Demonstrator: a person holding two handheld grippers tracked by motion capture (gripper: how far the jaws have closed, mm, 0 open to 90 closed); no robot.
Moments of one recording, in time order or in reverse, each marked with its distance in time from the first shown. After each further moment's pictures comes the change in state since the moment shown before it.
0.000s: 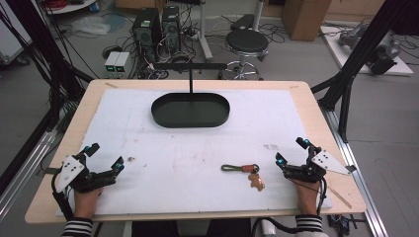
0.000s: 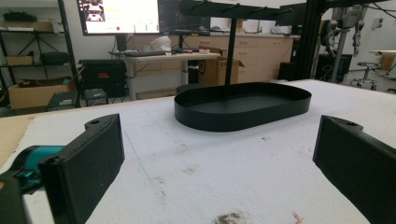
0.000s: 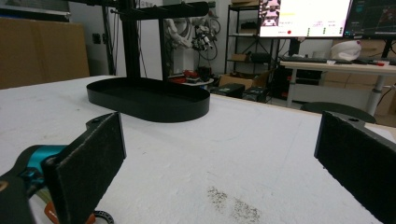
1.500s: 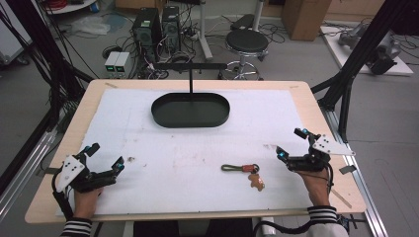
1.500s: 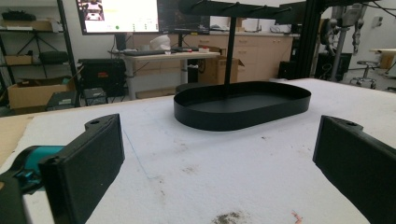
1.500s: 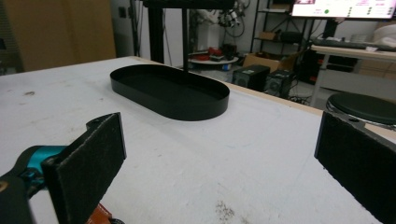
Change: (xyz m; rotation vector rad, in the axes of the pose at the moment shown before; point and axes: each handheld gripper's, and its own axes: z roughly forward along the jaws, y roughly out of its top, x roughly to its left) left arm 0.000 0.000 0.000 0.003 -0.002 0.000; right arm -0.010 0.046 0.014 0.128 0.125 -0.045
